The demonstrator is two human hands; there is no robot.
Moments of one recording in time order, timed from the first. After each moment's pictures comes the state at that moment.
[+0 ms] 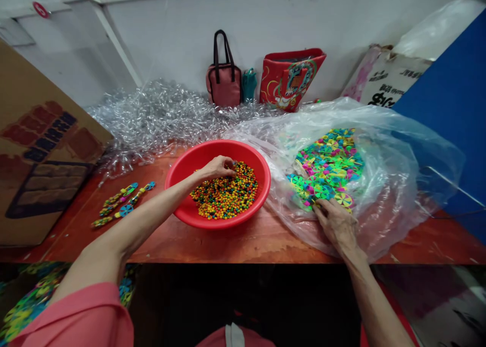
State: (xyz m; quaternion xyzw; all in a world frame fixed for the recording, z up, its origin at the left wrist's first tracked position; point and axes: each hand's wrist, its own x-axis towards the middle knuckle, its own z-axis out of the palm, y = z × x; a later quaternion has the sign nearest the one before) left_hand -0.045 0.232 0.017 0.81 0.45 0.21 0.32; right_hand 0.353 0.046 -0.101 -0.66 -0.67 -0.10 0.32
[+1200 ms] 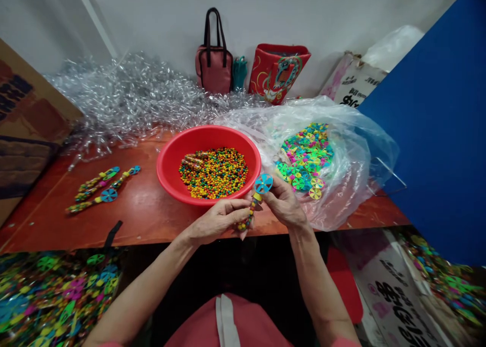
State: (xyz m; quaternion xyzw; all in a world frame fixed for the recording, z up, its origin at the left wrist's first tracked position) left_hand -0.015 -0.005 0.020 0.52 0.25 0.28 0.77; right_hand 0.198 0.013 0.017 -0.31 -0.57 0.54 0.54
